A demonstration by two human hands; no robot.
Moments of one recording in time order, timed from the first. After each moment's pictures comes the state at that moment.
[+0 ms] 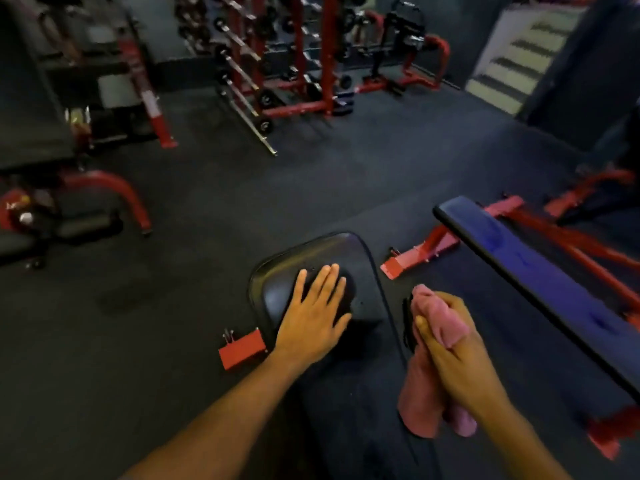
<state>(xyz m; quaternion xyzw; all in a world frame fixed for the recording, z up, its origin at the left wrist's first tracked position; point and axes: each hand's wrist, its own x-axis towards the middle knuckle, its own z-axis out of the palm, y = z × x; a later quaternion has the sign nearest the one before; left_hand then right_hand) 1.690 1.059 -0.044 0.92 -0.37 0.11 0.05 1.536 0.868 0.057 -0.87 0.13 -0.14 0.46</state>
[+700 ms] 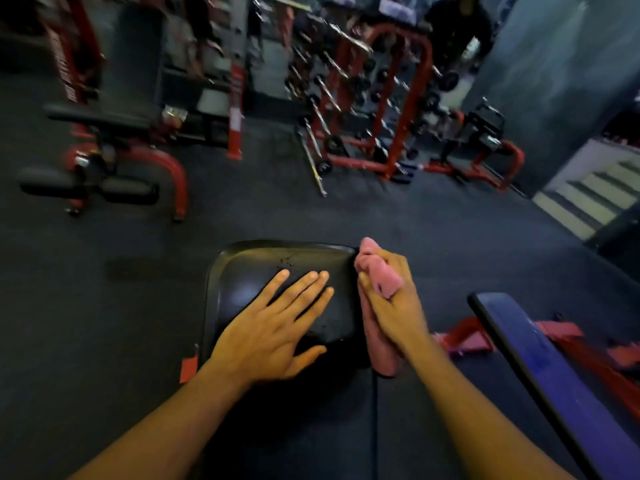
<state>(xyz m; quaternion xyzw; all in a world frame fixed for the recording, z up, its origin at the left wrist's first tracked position) 1.698 1.047 -0.084 0.91 -0.32 0.26 -0.01 1.731 0.807 -0.033 -0.88 -0.15 -0.20 0.41</state>
